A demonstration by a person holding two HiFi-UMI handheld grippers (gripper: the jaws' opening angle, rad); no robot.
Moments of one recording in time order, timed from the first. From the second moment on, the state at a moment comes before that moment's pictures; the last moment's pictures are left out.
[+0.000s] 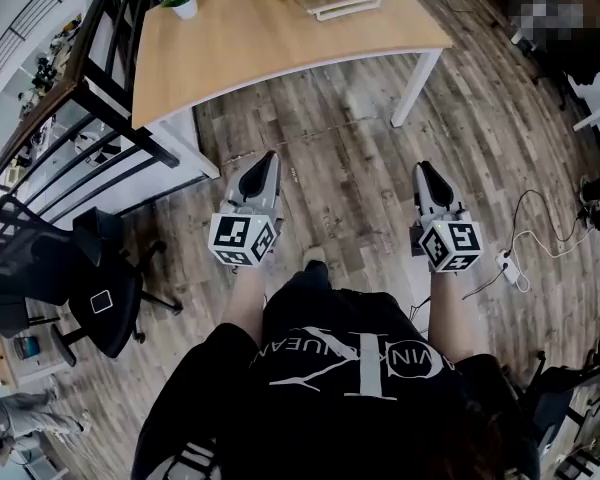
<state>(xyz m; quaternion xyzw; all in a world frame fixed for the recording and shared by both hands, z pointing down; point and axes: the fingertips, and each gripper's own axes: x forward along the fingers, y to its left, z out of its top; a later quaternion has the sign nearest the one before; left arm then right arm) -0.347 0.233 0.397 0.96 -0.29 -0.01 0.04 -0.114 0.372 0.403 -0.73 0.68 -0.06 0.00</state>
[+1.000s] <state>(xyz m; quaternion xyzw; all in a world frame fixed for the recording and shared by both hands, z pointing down) -0.324 0.094 0.408 0.96 -0.27 -0.01 0.05 -0.082 0.260 0.422 -0.76 0.65 -0.09 0.02</state>
